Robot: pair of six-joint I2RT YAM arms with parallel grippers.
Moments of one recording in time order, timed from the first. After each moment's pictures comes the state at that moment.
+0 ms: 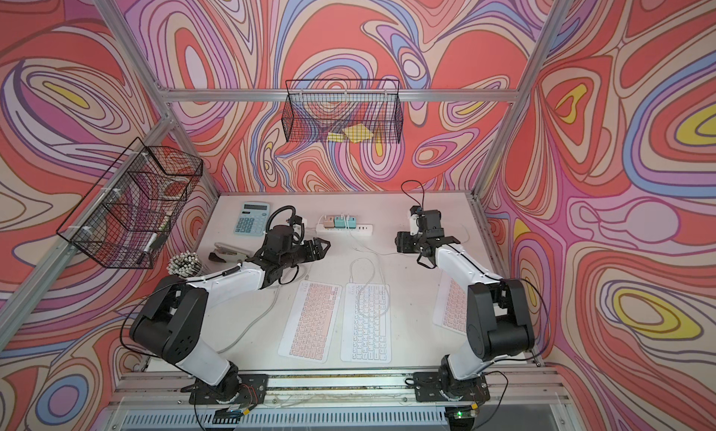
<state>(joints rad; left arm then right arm) -0.44 1.63 0.88 0.24 0.26 -0.62 0.16 1.61 1.06 -0.27 -0.19 0.10</state>
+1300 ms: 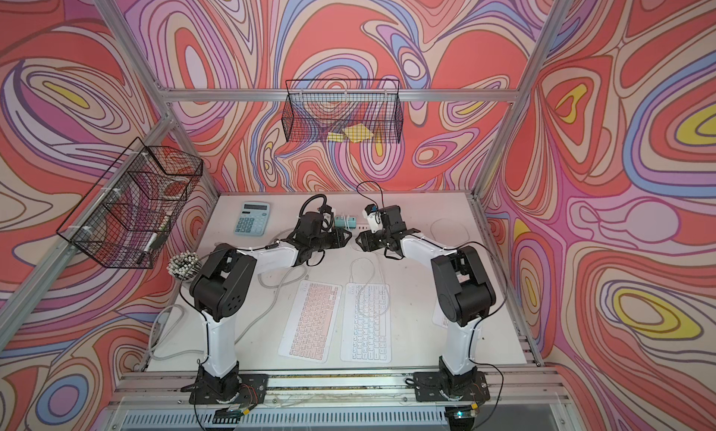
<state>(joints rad) -0.50 2.03 1.25 0.24 0.30 -0.57 0.35 1.89 1.24 -0.12 -0.36 0.06</state>
